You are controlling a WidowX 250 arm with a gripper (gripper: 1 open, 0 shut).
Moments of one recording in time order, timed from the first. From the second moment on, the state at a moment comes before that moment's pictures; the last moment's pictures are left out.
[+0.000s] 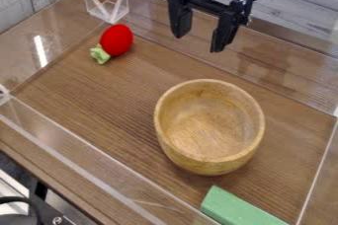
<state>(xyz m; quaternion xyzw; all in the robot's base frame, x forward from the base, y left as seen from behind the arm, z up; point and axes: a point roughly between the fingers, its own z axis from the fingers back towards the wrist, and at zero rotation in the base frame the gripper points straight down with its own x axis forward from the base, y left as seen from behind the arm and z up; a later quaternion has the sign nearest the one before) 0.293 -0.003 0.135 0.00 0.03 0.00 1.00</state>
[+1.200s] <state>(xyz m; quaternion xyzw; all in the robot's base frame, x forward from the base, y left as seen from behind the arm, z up) 0.288 0.120 0.099 0.00 0.03 0.14 0.99</state>
